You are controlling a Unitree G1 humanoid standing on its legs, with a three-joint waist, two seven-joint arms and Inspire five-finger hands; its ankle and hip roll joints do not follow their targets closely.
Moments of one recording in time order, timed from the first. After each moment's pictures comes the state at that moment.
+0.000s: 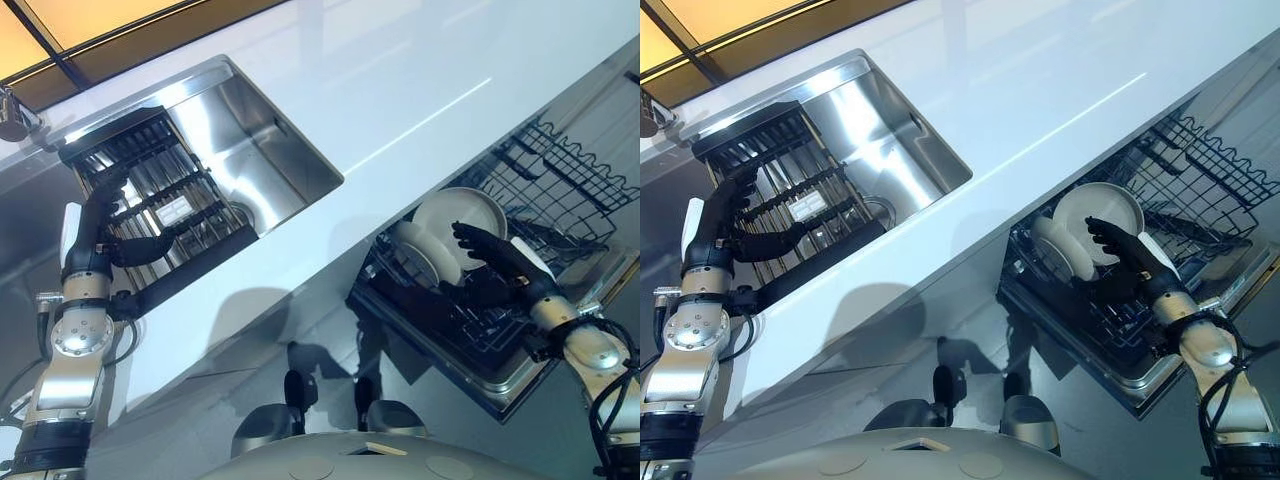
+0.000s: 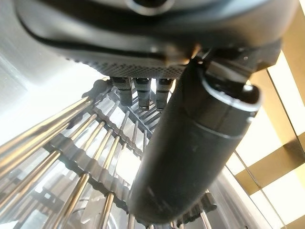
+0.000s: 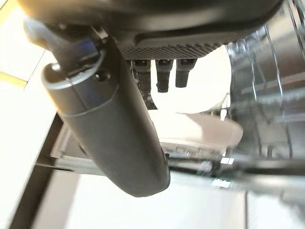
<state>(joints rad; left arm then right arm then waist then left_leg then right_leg) 0.14 0.61 0.21 -0.02 -0.08 -0.02 0.18 0.27 -0.68 -0.16 -0.13 0.20 0.09 0.30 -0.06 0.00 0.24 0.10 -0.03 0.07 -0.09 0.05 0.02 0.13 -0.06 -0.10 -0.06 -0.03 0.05</state>
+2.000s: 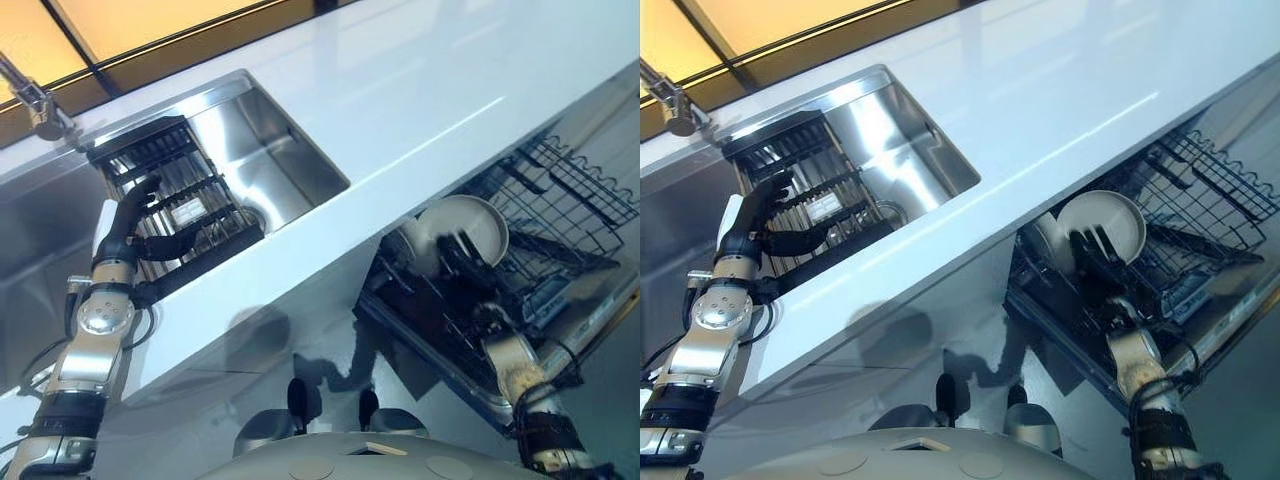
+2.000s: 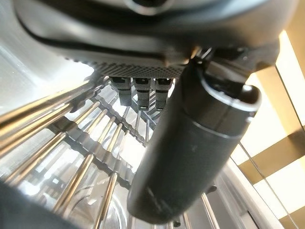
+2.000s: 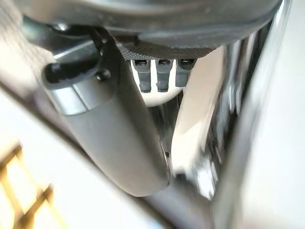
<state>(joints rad) -0.03 0.64 0.04 0.12 -0.08 0.02 0.17 -0.04 -0.38 -0.03 0.25 1.25 0.05 0.11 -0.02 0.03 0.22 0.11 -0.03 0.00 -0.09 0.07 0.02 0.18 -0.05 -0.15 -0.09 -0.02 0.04</state>
